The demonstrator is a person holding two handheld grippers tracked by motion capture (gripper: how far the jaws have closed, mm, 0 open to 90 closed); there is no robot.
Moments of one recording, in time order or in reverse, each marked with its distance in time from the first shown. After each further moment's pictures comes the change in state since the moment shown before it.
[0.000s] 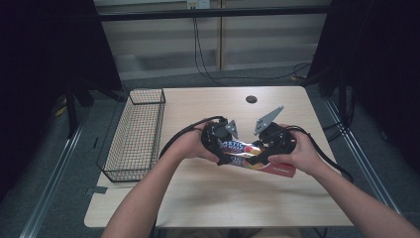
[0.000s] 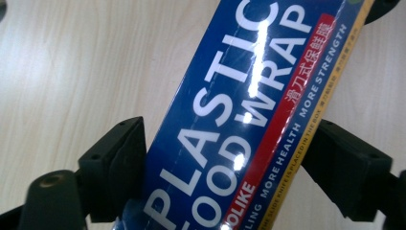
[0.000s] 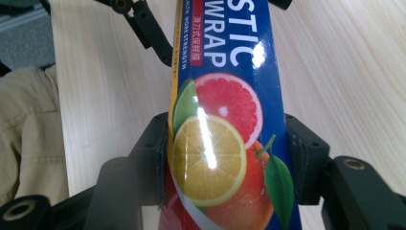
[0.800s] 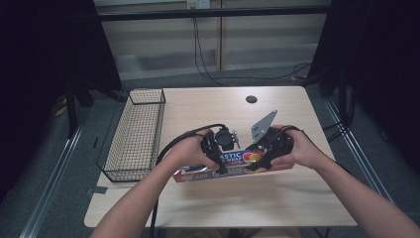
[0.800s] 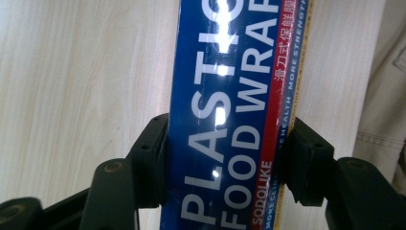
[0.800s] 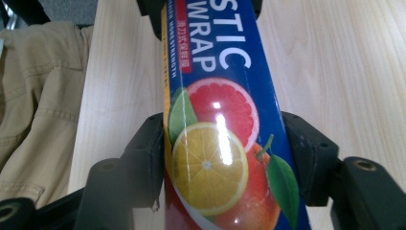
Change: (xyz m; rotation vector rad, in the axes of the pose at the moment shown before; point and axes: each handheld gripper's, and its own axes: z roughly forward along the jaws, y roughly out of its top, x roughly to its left) left arm -0.027 0.008 -0.010 0.189 -0.084 -0.138; right arm -0.007 0.000 0.012 -0.006 0.135 -0.231
